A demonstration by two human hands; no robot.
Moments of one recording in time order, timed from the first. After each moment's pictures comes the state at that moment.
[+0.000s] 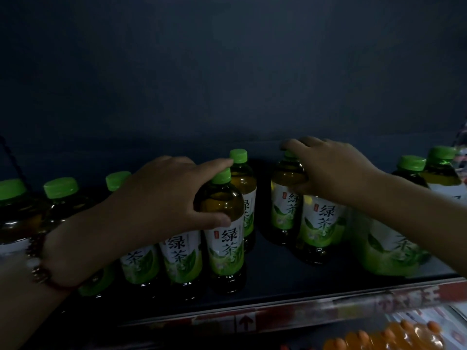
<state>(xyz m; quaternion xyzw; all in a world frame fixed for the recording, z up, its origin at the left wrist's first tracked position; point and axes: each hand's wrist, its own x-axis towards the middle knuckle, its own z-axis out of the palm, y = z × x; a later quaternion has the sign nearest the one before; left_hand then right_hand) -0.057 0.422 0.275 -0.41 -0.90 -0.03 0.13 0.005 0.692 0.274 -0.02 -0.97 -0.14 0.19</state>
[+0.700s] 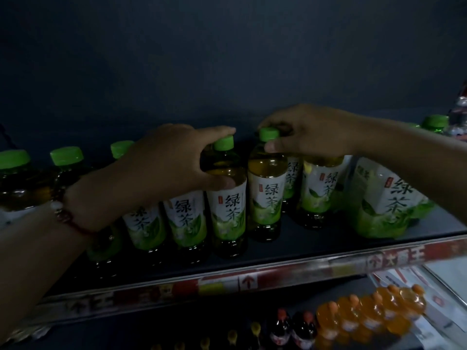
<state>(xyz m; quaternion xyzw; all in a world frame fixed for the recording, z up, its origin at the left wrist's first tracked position) -0.064 0.424 0.271 -0.42 -0.89 -0.11 0.15 0.017 0.660 0.300 0.06 -0.99 0.13 0.08</state>
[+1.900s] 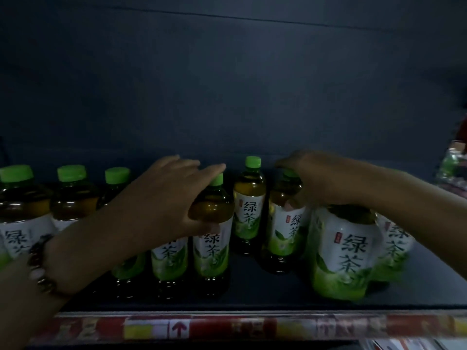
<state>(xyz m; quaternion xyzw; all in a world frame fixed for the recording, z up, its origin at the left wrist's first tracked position) -0.032 0.489 0.255 -0.42 -0.88 -0.01 0.23 0.033 0.755 0.305 0.04 -0.99 -0.07 0.06</state>
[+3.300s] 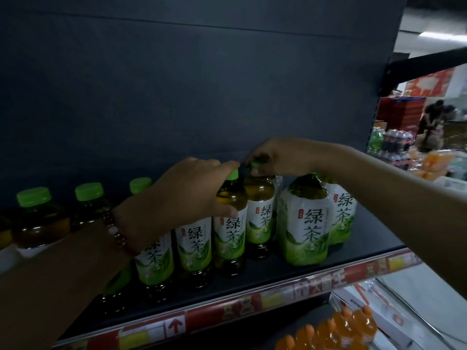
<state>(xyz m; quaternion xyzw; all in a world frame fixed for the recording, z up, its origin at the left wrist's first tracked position) -0.023 0.555 0.280 -0.51 -0.84 0.01 0.19 0.050 0.747 0.324 0.00 -1.00 0.04 0.04</state>
